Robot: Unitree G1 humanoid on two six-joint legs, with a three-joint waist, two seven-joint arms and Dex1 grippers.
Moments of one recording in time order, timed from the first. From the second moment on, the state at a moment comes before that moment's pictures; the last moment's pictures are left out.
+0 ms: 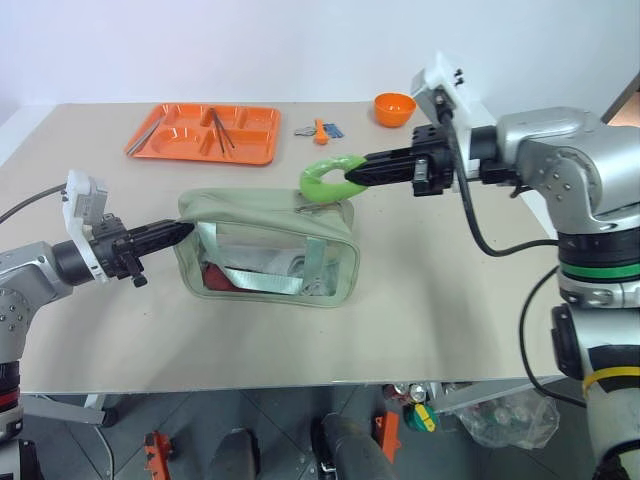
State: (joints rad) left arm -0.37 0.84 0.35 -0.06 -0.80 0.74 -1.01; right arm -1.12 -0.80 0.15 -0.02 0.49 0.94 1.16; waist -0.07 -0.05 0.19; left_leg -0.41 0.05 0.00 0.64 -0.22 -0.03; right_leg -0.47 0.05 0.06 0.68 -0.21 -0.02
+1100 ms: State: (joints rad) left arm -0.41 0.85 0.31 -0.02 -0.78 0.75 -1.05; right arm -0.89 -0.92 0.08 0.01 0.39 0.71 1.12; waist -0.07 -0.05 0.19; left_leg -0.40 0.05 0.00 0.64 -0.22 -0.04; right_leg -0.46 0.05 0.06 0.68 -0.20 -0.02
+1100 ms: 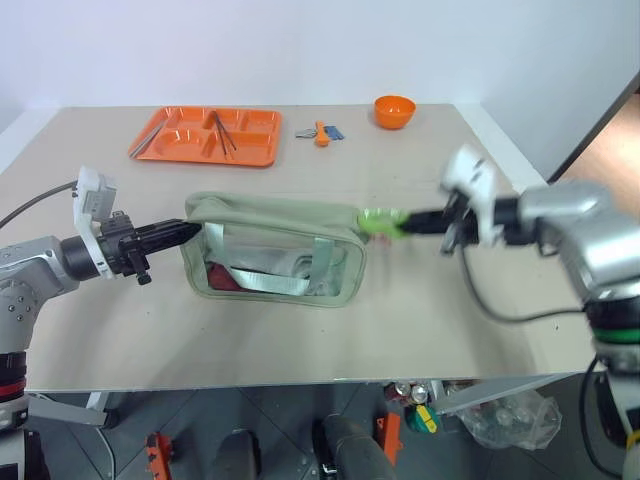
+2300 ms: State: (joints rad) left arm -0.42 0.86 0.31 -0.02 -0.78 0.76 -1.06; right arm -0.55 -0.80 0.36 -0.09 -0.08 0.27 1.08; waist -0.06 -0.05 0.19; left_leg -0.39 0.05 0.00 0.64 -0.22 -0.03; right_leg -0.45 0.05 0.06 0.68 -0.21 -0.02
